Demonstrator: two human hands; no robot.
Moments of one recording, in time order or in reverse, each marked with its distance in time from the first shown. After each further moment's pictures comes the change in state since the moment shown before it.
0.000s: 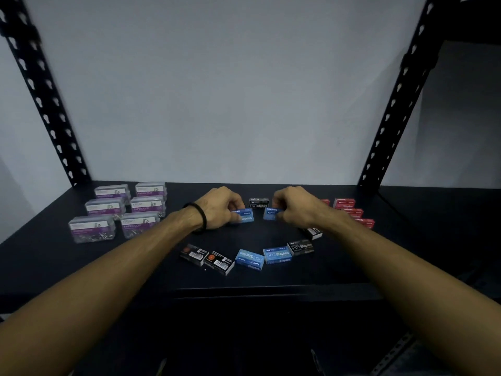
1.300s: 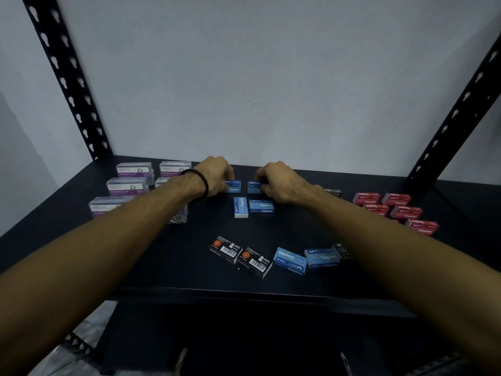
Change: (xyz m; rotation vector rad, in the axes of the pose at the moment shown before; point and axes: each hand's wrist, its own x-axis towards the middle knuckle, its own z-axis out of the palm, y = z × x) left_hand 0.038 -0.096 -0.030 0.222 0.078 -0.215; right_hand 0.117 -0.055 0.055 -0.064 0.025 -0.116
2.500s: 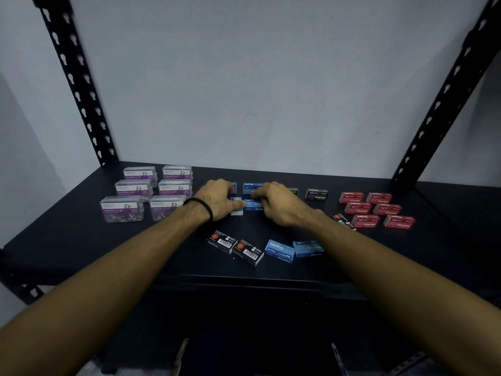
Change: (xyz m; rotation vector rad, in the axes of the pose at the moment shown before) left_hand -0.054 0.028 0.024 -0.118 0.102 -0.059; right_hand -0.060 -0.010 0.009 0.065 0.041 -0.096
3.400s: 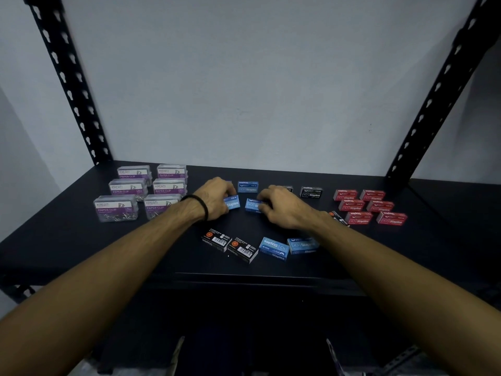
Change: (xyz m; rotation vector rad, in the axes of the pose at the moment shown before) left_hand -0.003 0.007 -0.004 0.032 -0.111 0.060; right_hand -0.017 0.012 -0.002 -0.008 -0.062 0.079
